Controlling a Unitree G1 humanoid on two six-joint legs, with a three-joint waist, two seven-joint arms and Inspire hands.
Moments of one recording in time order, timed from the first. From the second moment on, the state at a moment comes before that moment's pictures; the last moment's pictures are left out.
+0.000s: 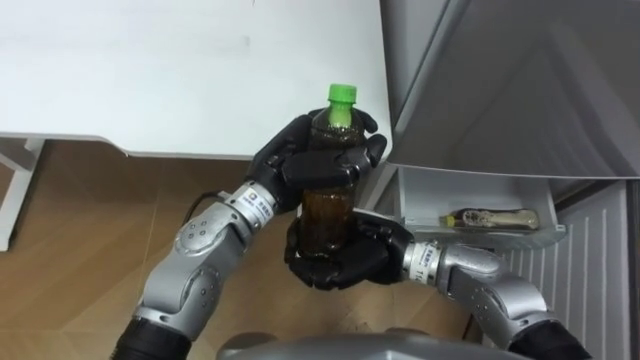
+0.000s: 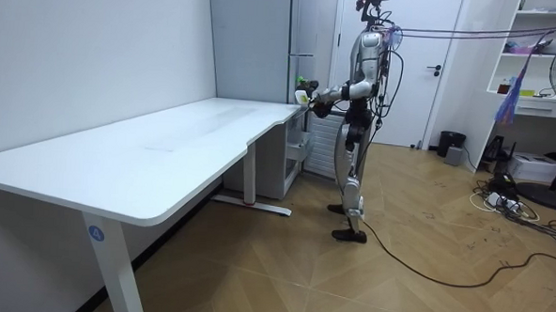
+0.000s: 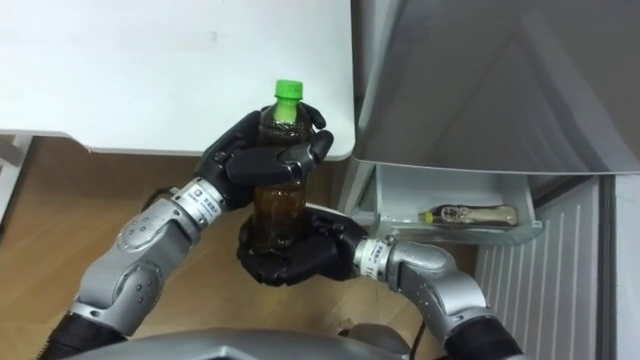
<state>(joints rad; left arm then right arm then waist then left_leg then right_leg) 0.10 0.22 -0.32 0.01 -0.54 0.11 -0.34 0.06 -0.27 0.43 0.37 0.48 0.15 0.82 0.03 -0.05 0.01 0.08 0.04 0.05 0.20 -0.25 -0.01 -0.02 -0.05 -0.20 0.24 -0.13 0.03</state>
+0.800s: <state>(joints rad) 0.10 0.25 -0.37 0.01 -0.54 0.11 -0.37 0.08 -0.28 0.46 0.37 0.68 0.15 0.78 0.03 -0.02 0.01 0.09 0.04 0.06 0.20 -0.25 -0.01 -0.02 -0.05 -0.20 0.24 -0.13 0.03</state>
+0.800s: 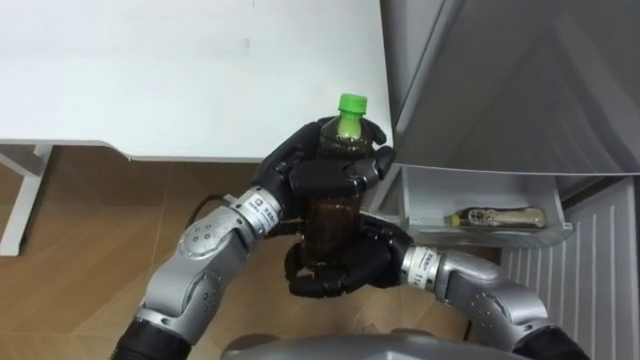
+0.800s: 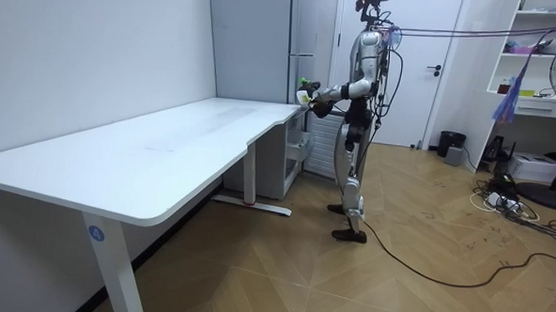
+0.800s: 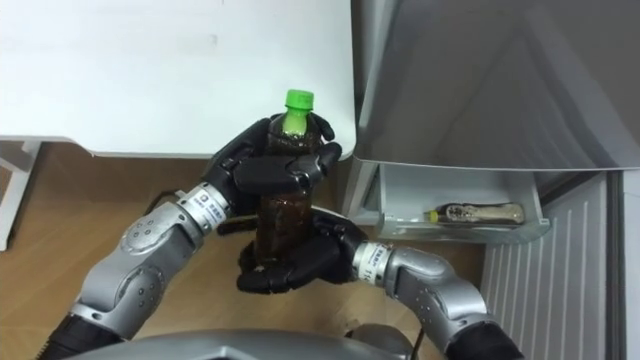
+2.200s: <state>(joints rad) 0.10 0.25 -0.35 0.03 -0.52 0.12 -0.41 0.08 -0.29 0.49 0.37 0.76 0.19 0.74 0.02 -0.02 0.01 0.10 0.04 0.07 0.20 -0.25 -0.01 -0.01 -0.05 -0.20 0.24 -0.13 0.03</state>
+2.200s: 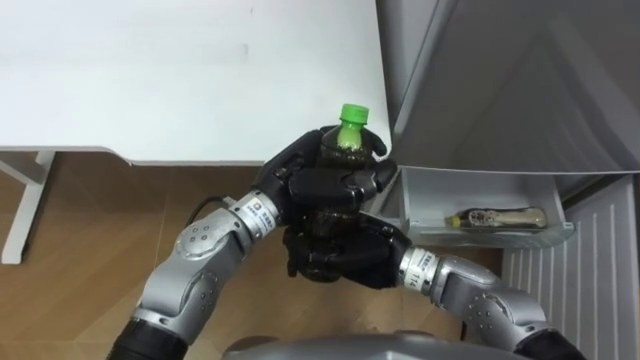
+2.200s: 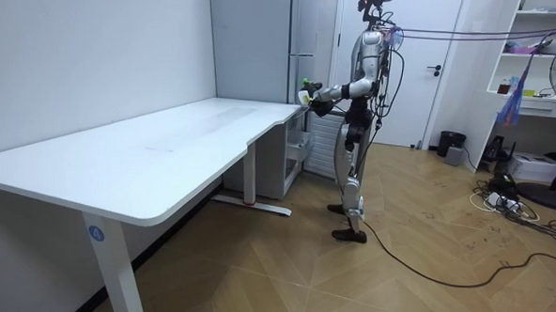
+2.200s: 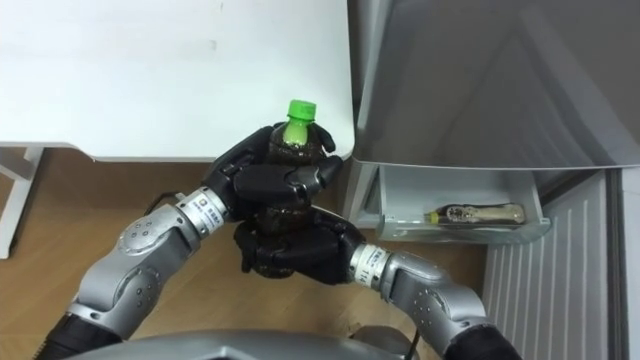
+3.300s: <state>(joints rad) 0.09 0.25 -0.31 -0.14 -0.54 0.11 -0.38 0.08 -0.28 0.46 0.31 0.87 0.16 0.77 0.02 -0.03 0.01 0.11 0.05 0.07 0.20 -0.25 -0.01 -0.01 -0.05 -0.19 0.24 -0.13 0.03</state>
